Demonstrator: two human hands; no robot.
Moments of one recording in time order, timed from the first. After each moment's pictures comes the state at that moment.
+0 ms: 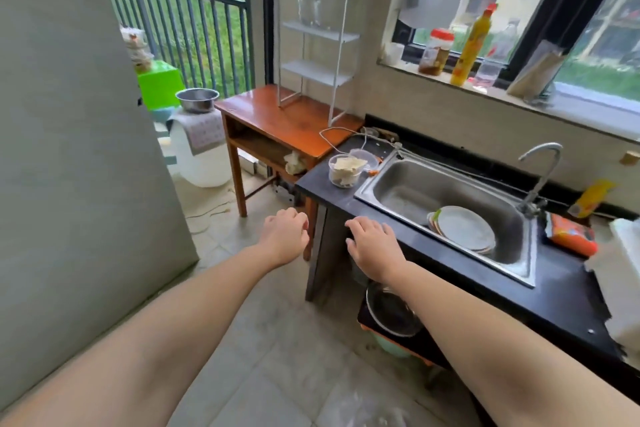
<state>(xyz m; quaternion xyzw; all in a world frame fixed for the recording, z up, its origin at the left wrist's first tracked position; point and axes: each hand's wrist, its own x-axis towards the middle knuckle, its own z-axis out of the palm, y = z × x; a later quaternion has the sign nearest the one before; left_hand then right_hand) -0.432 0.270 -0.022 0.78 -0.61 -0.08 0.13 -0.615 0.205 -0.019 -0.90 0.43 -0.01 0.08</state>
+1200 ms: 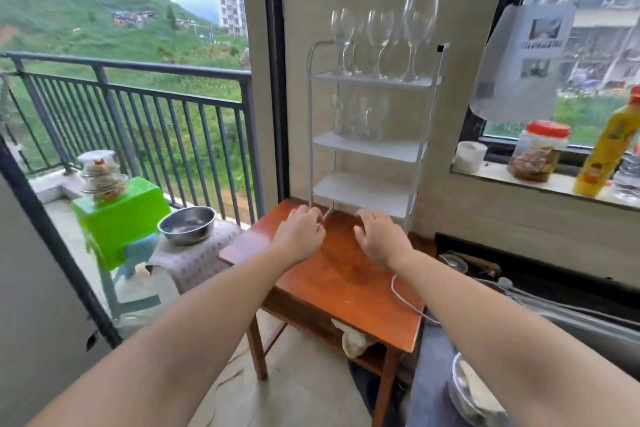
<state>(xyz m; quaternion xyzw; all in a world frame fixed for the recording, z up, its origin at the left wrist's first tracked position) -0.047 -0.185 0.076 0.72 -0.66 -0.06 0.21 -0.214 -0.234 0.069 -0.85 0.50 -0.14 0.06</state>
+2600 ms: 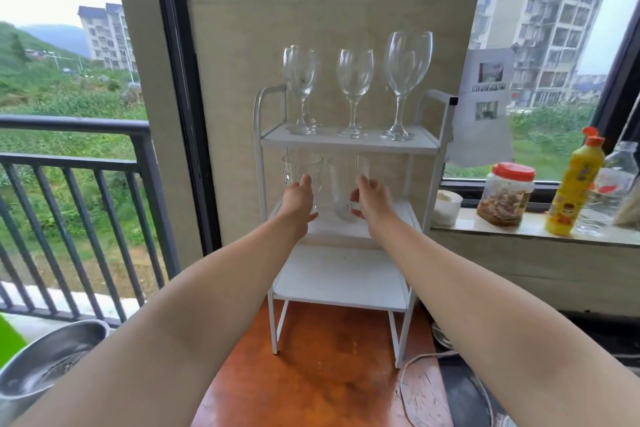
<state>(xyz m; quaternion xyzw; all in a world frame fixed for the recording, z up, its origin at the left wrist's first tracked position) -0.019 -0.480 0.173 0.54 -0.40 -0.50 0.54 -0.141 -0.465 0.177 -0.46 0.55 -0.58 0.39</state>
